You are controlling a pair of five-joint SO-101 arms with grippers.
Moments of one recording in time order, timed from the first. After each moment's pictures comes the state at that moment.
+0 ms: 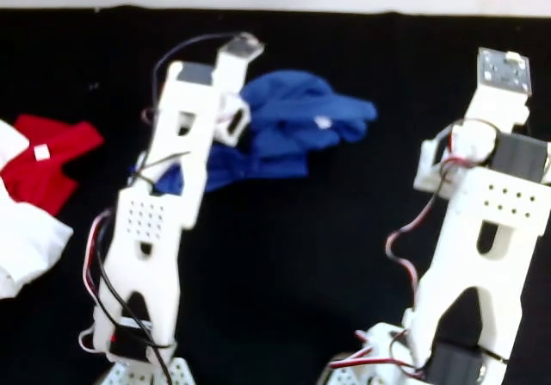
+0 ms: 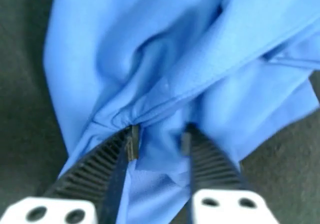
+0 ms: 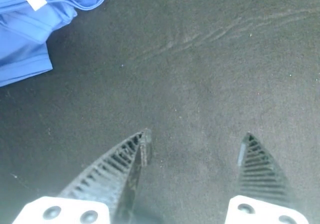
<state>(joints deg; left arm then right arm) 1.3 58.2 -55.3 85.1 -14.8 11.4 -21.5 1.2 95.6 3.7</state>
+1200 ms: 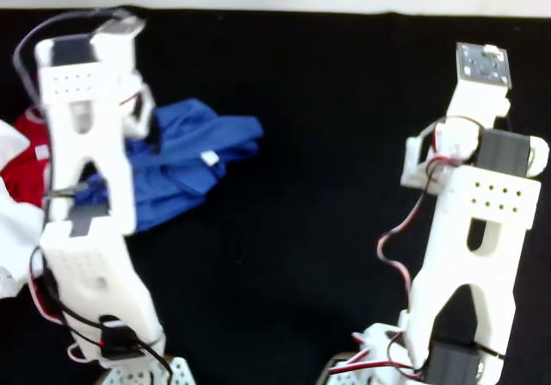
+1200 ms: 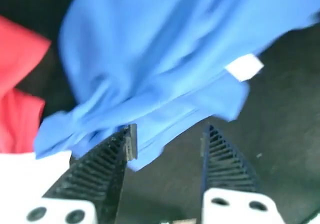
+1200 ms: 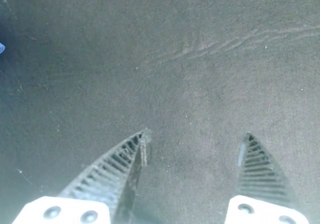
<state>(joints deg) -10.2 28.8 -41.9 99.4 -21.9 7.4 -21.4 1.2 94.5 3.7</state>
